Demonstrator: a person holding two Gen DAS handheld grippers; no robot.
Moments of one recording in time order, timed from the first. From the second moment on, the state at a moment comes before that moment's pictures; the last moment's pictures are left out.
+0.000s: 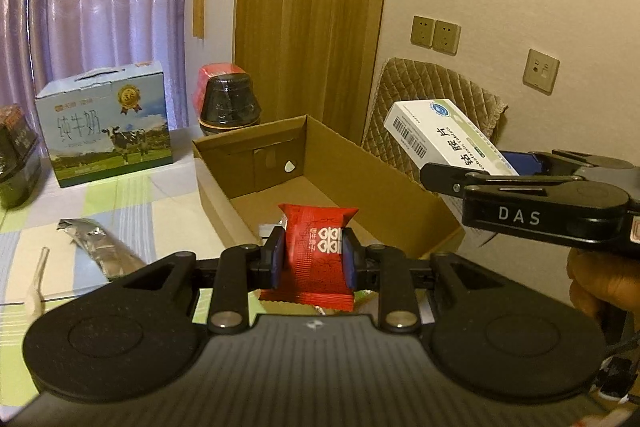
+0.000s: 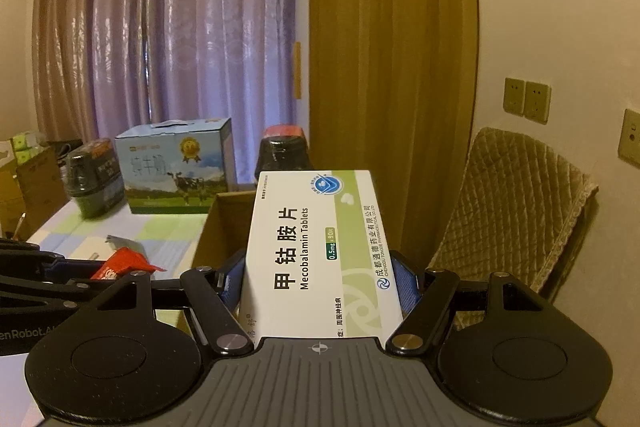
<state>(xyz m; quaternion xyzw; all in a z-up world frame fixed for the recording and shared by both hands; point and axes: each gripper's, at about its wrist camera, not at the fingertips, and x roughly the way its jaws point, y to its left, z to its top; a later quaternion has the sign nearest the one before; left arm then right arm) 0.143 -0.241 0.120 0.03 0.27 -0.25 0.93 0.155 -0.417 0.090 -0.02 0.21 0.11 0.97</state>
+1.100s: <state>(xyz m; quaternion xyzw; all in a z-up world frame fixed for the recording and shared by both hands) 0.209 -0.278 0.078 0.01 0.31 -0.26 0.92 0.216 -0.437 0.056 0.01 0.25 0.10 0.96</state>
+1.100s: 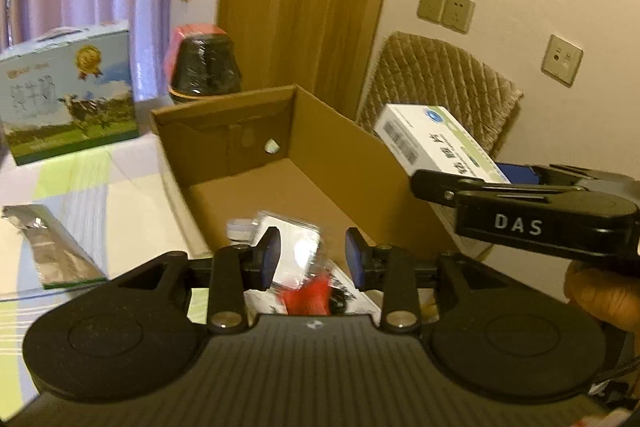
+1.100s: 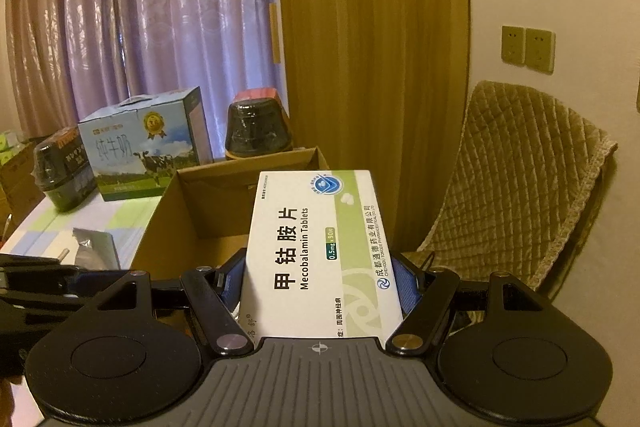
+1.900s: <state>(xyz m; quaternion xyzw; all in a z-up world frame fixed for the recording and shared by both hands) 0.190 -0.215 0.081 -0.01 0.30 -0.22 0.93 0.212 -0.426 0.067 0.05 0.25 0.10 0.96</state>
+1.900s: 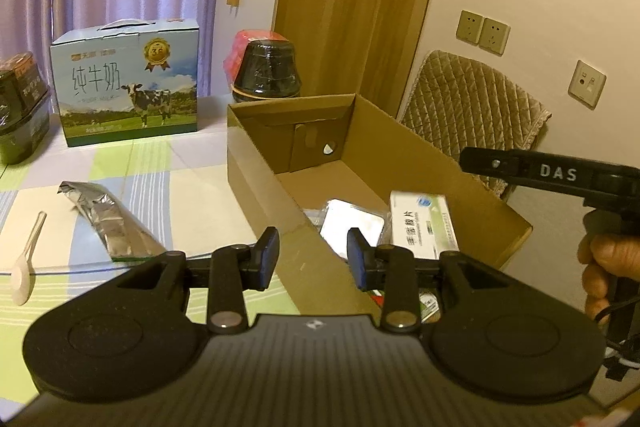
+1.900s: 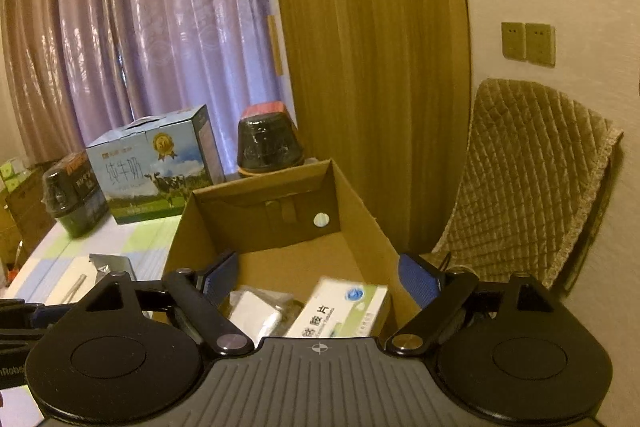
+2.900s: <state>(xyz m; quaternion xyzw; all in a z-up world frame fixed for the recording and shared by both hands) 0.124 -0.092 0.085 0.02 0.31 -0.13 0.94 0.142 -0.325 0.092 0.02 0.23 0.20 0.95</state>
